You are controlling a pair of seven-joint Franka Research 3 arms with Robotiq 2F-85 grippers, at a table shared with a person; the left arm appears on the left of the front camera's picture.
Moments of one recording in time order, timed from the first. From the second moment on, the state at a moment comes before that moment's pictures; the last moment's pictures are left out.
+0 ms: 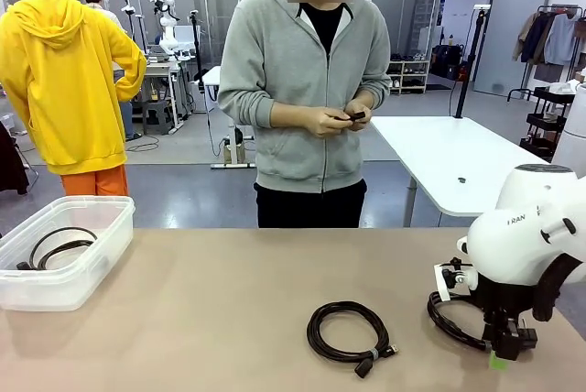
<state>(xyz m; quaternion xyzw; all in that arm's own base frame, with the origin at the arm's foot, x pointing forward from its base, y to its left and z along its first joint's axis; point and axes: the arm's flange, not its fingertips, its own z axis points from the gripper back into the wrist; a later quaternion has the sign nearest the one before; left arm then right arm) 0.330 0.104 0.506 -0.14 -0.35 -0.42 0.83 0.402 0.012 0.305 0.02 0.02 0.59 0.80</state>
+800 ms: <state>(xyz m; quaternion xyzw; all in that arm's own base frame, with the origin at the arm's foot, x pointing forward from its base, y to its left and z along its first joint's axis) 0.330 0.104 0.506 -0.14 -0.35 -0.42 0.83 0.409 0.011 0.313 0.01 -0.01 0.58 0.81</state>
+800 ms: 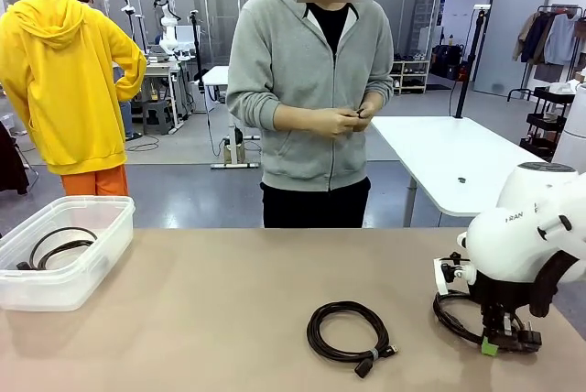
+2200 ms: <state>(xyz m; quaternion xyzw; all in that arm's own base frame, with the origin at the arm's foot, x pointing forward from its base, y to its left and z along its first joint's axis) 0.330 0.104 0.506 -0.14 -0.35 -0.42 0.83 0.391 0.289 0.488 -0.04 -0.09 0.66 0.75</state>
